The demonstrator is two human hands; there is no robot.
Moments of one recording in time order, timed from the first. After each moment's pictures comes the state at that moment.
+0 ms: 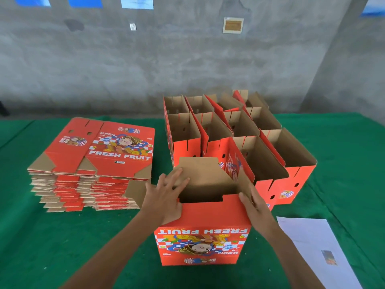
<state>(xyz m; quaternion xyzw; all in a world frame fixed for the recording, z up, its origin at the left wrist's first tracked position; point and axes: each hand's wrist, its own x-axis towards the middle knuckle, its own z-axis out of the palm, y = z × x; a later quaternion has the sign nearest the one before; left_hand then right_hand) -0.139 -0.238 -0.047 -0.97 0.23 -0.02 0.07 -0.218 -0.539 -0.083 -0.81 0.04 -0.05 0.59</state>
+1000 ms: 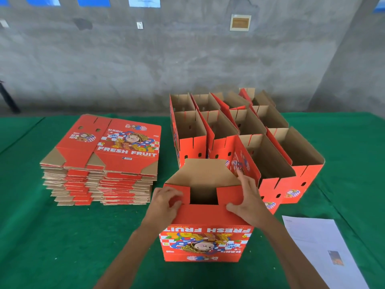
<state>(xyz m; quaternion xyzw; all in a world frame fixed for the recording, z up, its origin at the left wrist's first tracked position) -0.167 -0.217 -0.081 -0.91 0.14 -0.06 -0.39 -0.192 -0.521 -0.081 -0.93 0.00 -0.03 0.37</state>
